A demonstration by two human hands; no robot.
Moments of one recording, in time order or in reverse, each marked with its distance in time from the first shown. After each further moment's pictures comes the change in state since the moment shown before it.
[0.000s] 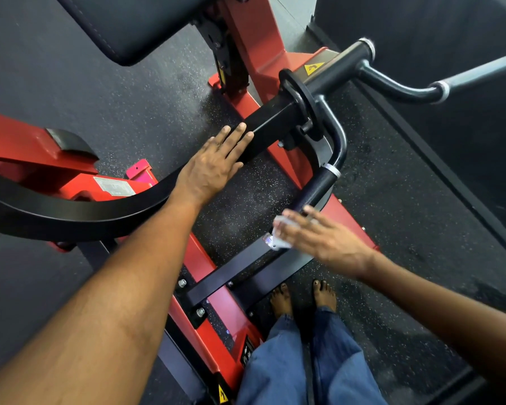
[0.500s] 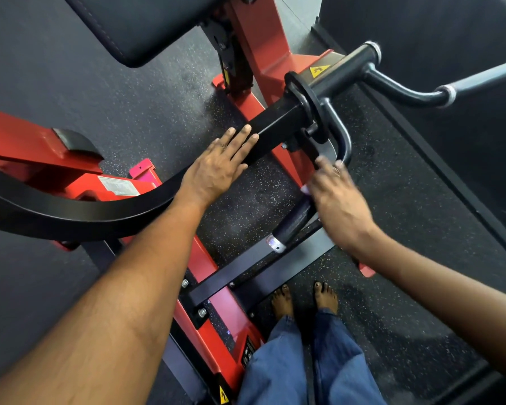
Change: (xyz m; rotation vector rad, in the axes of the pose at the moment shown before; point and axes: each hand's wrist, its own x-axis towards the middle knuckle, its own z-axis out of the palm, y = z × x) left_hand 0.000 0.001 0.001 0.003 0.015 0.003; right_hand 0.047 0.016 -0.052 -0.051 -0.208 0.577
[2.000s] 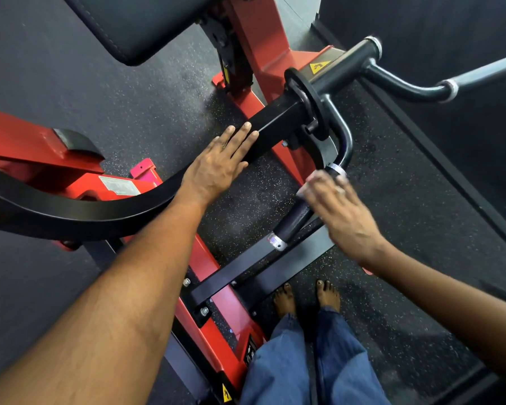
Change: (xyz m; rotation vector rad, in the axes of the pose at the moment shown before) left_hand 0.000 0.000 -0.002 -0.006 0.001 -0.003; right_hand -0.019 0.016 0.055 0.004 0.289 -0.203
